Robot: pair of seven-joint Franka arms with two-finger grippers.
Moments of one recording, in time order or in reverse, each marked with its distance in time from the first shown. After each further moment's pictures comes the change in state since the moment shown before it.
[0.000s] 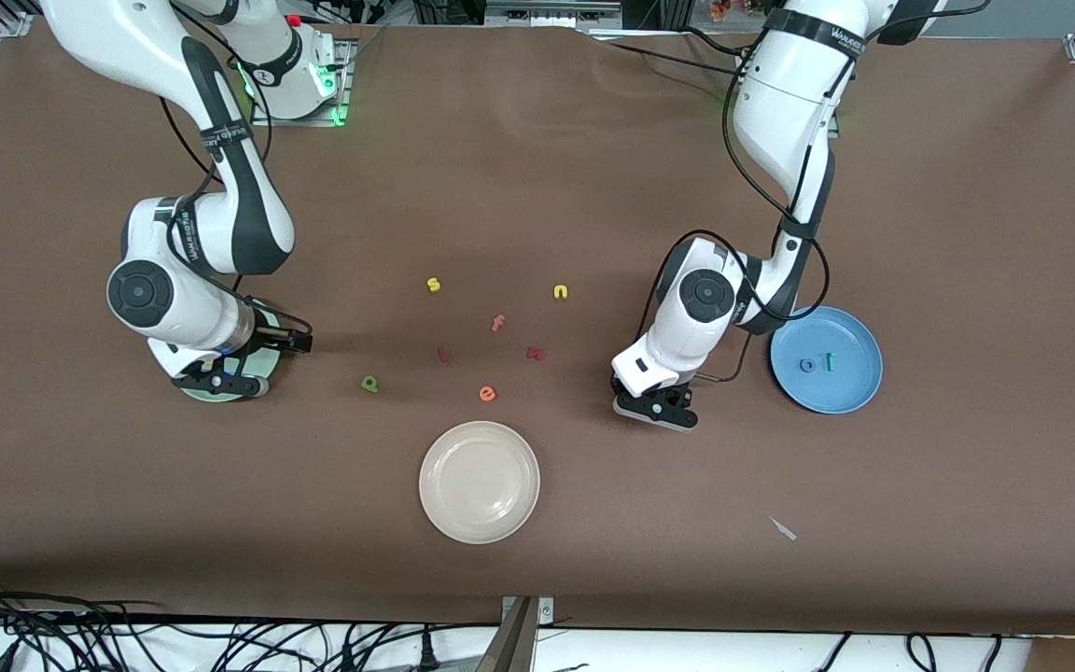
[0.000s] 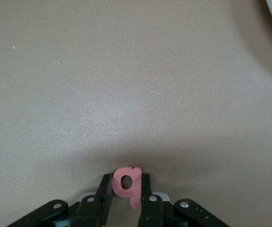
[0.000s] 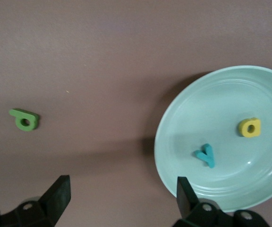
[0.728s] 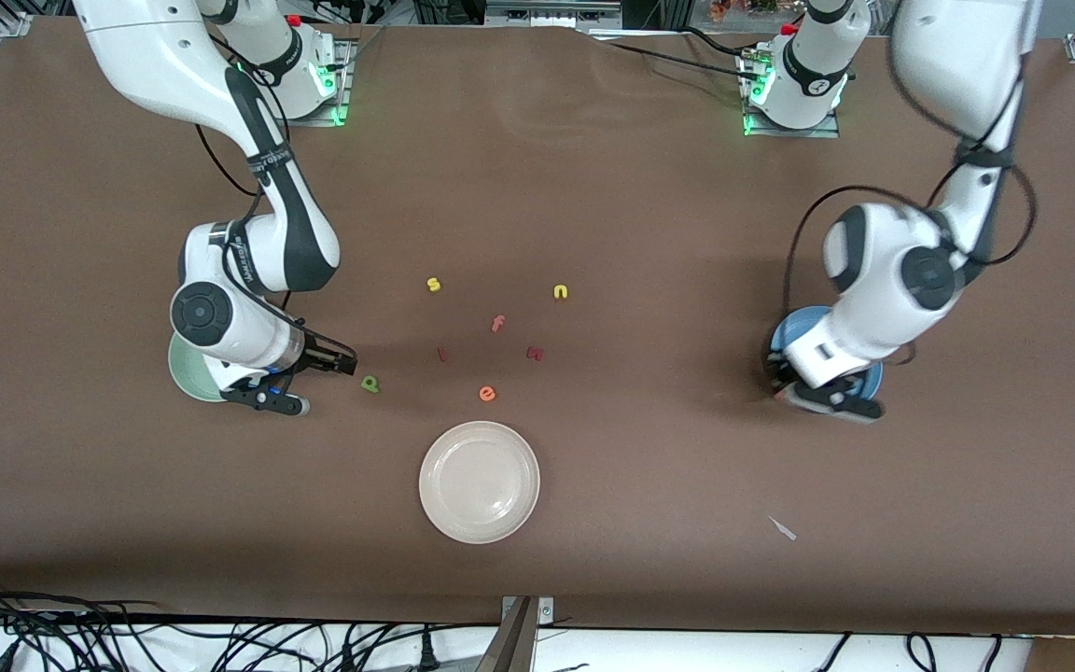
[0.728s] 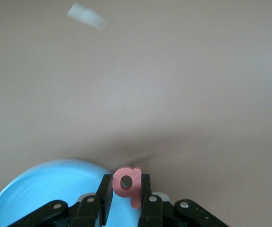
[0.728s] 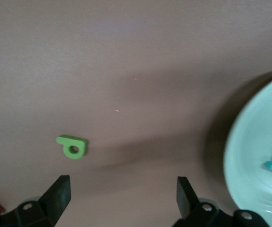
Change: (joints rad) left arm 0.333 -0.437 0.029 -0.389 0.000 -0.210 0.388; right arm 0.012 0.122 0.075 0.101 0.028 0.061 0.174
